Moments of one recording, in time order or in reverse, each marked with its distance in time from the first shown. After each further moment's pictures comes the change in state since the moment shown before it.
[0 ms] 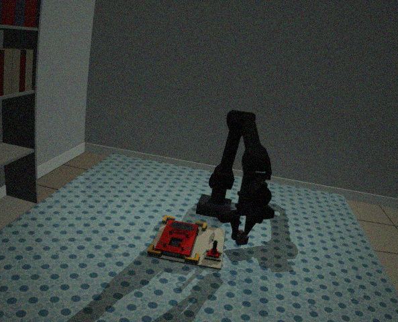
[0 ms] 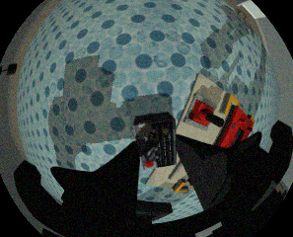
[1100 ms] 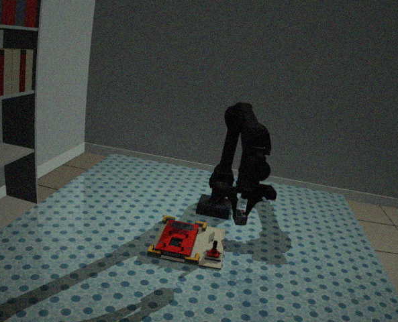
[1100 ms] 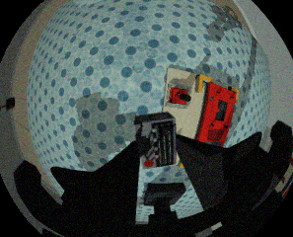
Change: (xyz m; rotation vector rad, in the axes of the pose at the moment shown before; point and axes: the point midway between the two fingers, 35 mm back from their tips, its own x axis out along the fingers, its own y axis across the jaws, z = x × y) arm -0.071 -0.012 -0.007 0.254 -0.009 -0.001
